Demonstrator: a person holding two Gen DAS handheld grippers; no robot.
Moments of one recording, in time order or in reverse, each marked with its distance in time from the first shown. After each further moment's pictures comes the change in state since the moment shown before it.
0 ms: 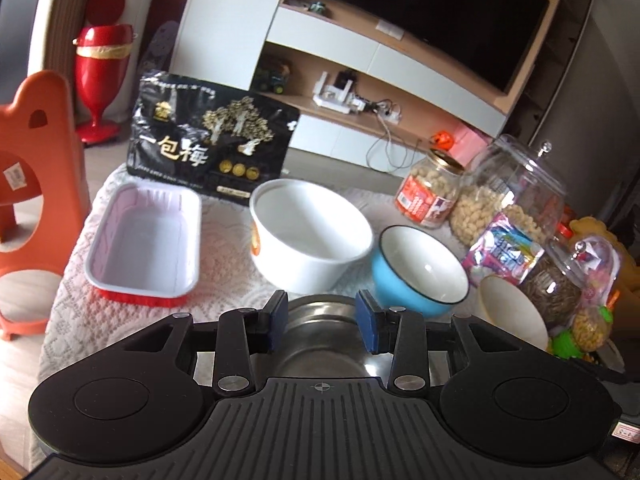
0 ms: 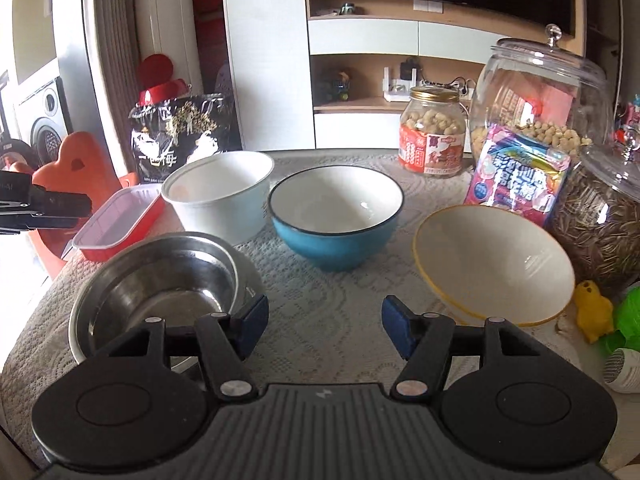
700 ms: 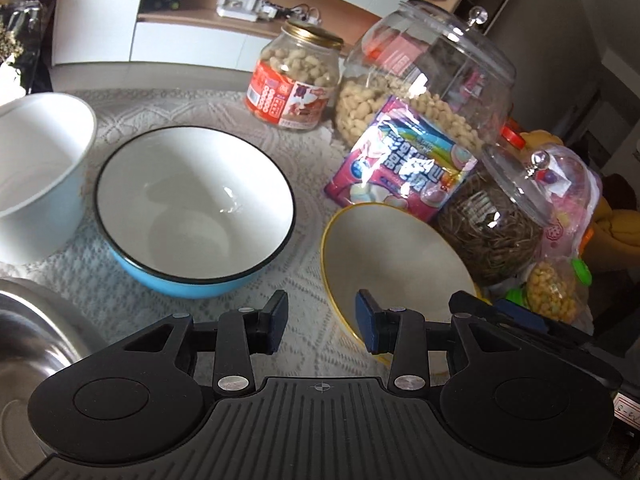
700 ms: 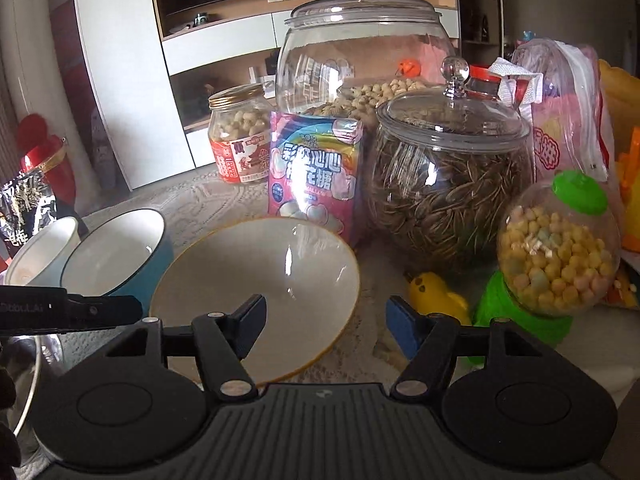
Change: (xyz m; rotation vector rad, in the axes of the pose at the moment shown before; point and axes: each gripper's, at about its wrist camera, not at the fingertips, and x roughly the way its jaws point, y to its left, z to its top) left arm 0.186 -0.178 -0.025 0.072 0.279 -0.155; right arm 0.031 -0.149 0.014 0.233 0.010 -0.263
